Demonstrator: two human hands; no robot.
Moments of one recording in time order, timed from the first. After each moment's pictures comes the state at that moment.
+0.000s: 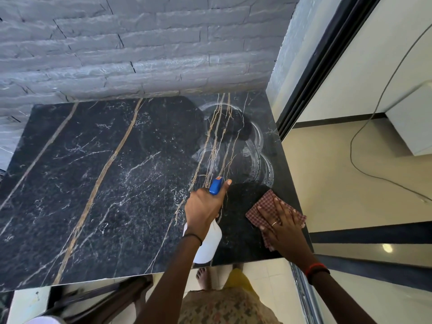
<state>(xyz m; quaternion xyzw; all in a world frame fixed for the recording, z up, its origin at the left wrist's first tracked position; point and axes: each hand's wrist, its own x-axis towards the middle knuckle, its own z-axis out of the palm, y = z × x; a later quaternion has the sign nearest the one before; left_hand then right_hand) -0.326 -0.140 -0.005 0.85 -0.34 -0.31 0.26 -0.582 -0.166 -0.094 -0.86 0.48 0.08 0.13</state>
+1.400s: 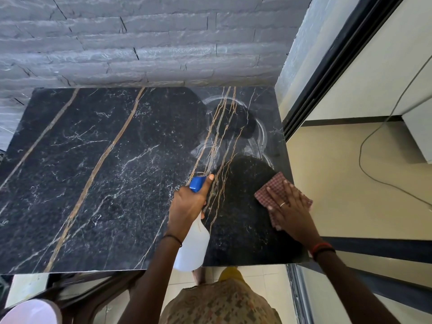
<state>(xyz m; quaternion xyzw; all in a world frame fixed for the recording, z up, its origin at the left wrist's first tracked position) -0.308 -0.140 -0.008 0.83 -0.26 -0.39 0.31 -0.598 -0.245 -0.102 -0.87 0.46 0.08 0.12</state>
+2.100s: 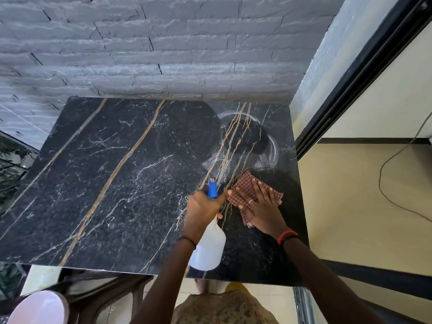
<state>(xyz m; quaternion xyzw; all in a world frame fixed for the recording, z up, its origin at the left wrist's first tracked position) -0.317 -0.160 -0.002 0.82 -0.29 -0.36 0.34 -0.492 -0.265 -0.103 -0.92 0.37 0.10 0.13</state>
